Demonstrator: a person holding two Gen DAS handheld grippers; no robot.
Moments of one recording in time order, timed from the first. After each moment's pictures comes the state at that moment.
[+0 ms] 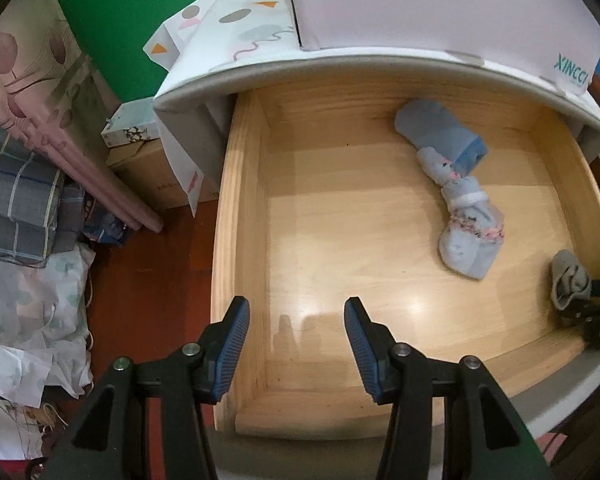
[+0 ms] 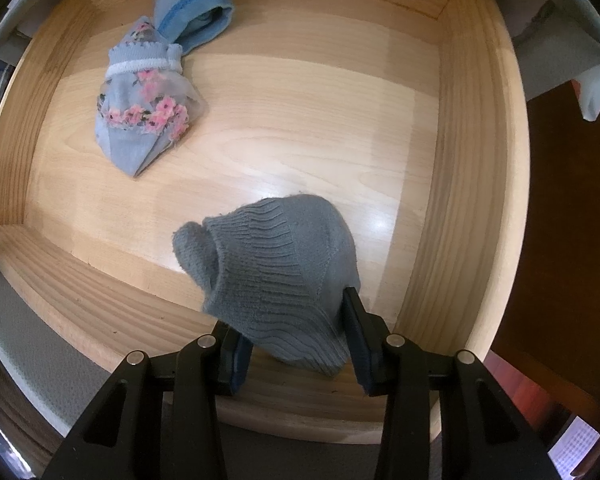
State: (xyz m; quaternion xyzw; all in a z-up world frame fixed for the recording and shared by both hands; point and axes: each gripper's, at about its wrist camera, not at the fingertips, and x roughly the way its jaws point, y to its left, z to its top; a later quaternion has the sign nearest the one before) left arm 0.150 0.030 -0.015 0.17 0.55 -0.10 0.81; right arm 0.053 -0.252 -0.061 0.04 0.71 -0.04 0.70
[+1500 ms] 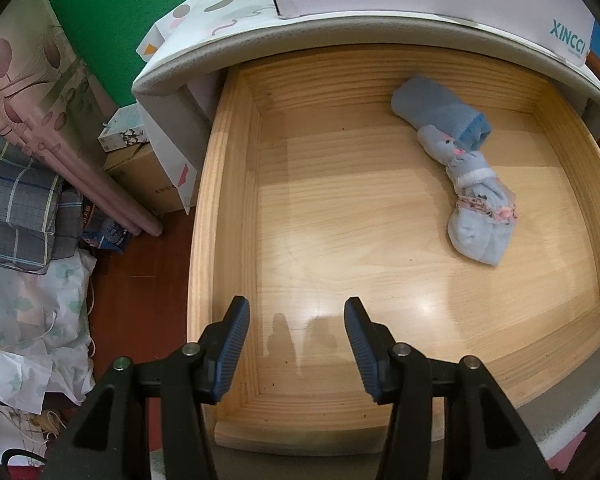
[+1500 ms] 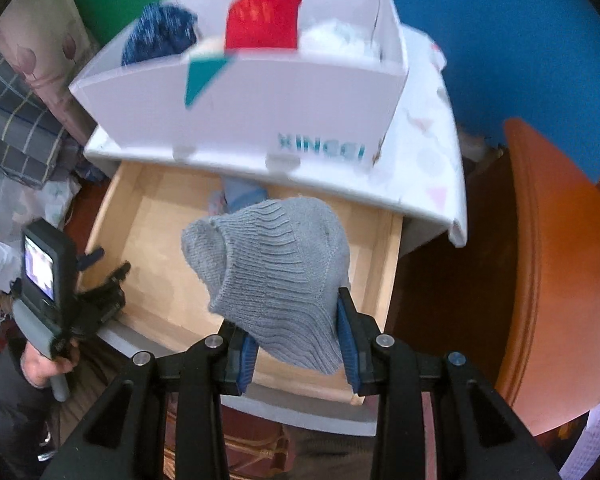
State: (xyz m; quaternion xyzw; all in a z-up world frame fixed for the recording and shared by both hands) left arm 0.143 0.025 -0.037 0.18 0.54 -0.10 0.82; right arm 0.053 -0.255 0.147 0.03 0.58 -0.04 0.81
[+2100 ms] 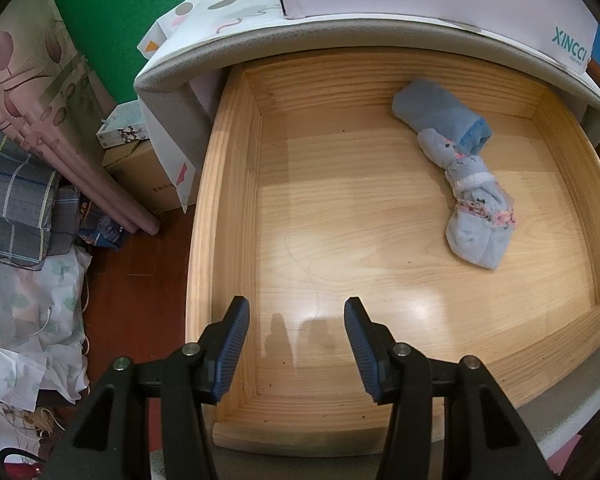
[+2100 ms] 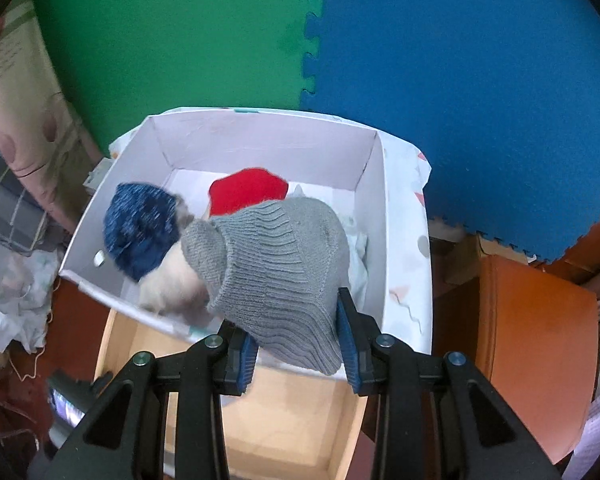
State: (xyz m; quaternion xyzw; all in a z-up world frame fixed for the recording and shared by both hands) left arm 0.144 0.028 -0.038 0.17 0.54 -0.10 0.82; right arm 0.186 -0.266 0.218 0.01 0.51 -0.08 0.85
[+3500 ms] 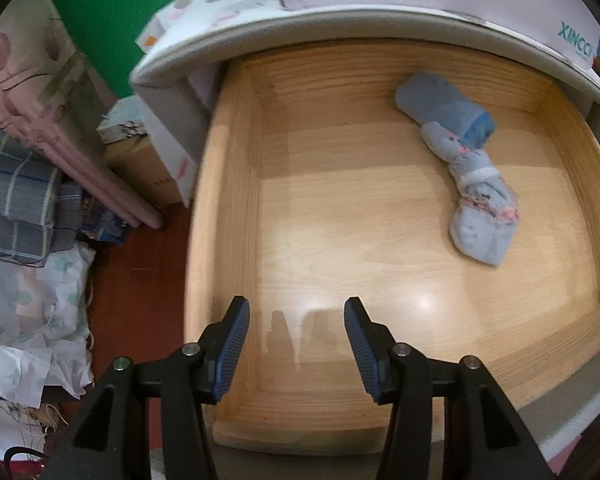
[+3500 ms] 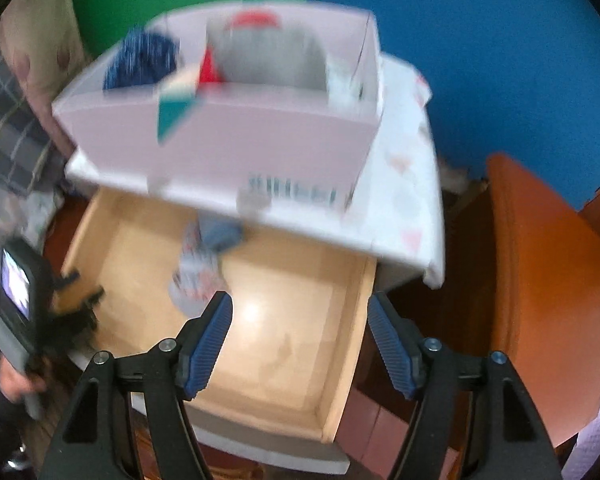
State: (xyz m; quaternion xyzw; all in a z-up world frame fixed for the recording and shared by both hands) left arm 0.147 0.025 -0.039 0.17 0.56 -0.10 0.81; right arm 0.066 -0.269 0.123 0.00 0.55 -0.06 0.84
